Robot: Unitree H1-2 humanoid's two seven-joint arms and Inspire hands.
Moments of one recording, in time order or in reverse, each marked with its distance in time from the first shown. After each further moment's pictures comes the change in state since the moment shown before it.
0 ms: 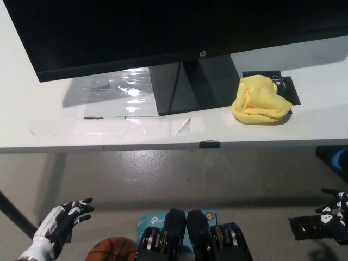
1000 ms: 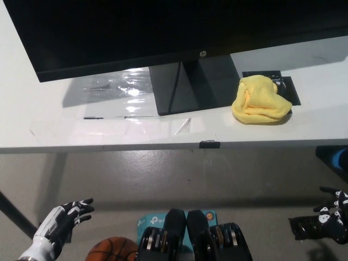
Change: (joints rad) left_arm 0.000 0.000 0.000 0.000 0.000 0.002 0.000; right_arm -0.005 -0.018 0.030 0.001 0.001 0.012 0.000
